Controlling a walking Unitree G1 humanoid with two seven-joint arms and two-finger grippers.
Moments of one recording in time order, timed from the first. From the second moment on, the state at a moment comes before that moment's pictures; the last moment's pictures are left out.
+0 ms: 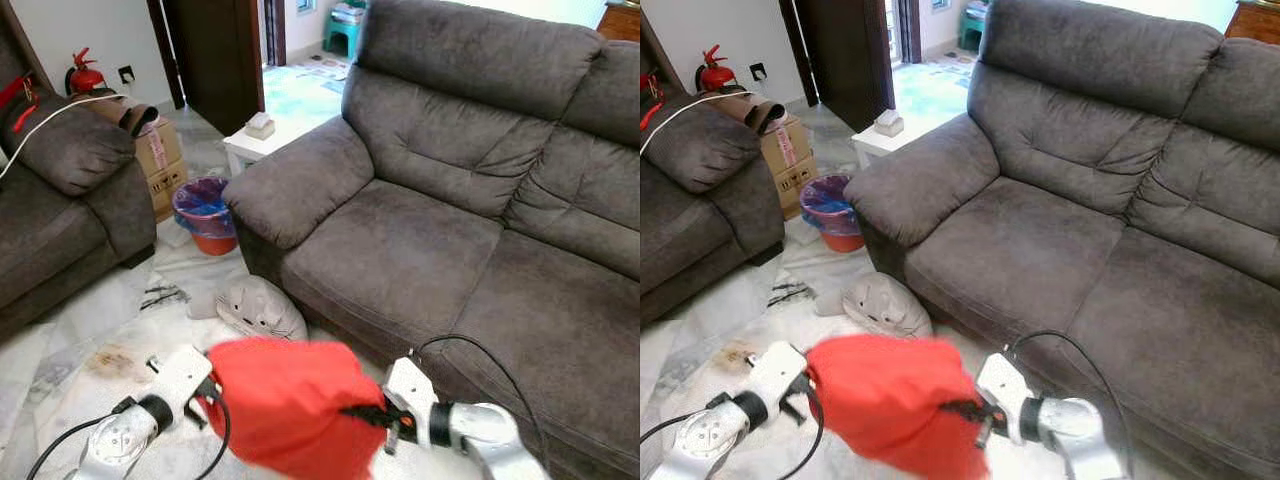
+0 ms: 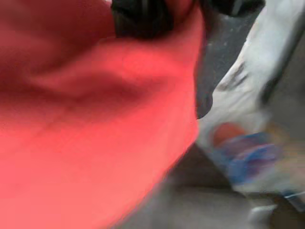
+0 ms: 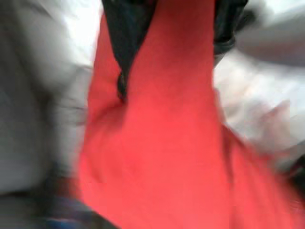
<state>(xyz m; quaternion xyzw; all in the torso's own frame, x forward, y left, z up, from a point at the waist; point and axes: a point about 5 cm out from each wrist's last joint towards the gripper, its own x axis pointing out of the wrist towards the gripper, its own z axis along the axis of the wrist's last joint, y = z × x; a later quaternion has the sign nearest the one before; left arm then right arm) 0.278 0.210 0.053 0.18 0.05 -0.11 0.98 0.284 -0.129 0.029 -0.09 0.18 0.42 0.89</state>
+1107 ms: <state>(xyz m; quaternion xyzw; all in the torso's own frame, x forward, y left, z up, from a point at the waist) 0.298 0.159 0.081 0.15 -0.03 0.05 0.99 0.304 -0.111 0.039 0.11 0.10 0.13 0.98</state>
